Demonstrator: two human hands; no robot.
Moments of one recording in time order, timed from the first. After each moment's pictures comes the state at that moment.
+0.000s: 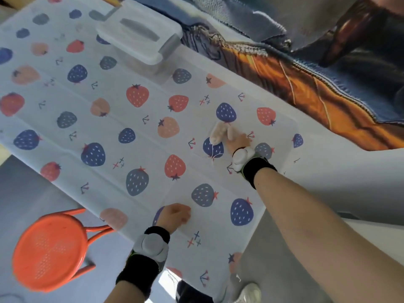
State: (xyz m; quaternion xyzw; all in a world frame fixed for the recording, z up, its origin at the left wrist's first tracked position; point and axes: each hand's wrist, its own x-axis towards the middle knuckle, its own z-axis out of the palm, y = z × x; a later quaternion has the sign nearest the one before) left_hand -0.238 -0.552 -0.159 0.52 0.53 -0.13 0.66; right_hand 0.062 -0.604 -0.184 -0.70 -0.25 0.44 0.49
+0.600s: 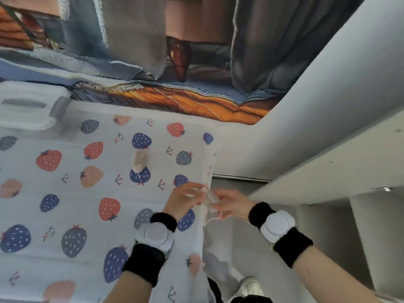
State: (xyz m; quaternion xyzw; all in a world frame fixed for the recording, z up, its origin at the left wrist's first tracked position) left_hand -0.094 -0.656 -0.053 0.70 0.23 -0.18 0.65; right_hand -0.032 -0.832 -0.064 -0.69 -0.03 0.54 0.49
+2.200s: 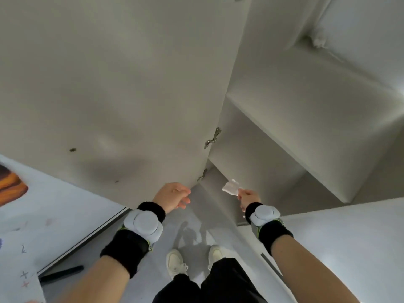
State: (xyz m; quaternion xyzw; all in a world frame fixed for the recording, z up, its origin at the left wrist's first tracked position) left_hand 0.057 -1.133 -0.059 0.79 -0.05 -0.46 0.41; right_hand -0.066 -1.340 -0.141 -0.64 0.58 0.08 0.51
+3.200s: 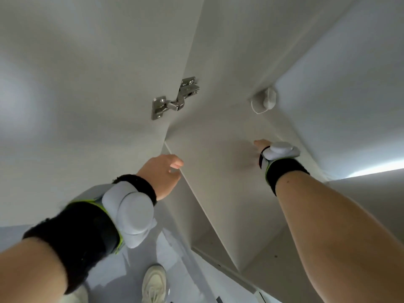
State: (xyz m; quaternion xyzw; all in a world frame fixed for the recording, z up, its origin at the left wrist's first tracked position) left_hand 0.104 -1.327 -0.295 0.83 -0.19 -0.37 0.36; right_hand 0.076 -1.640 -0.343 -0.79 0.52 0.18 0.26
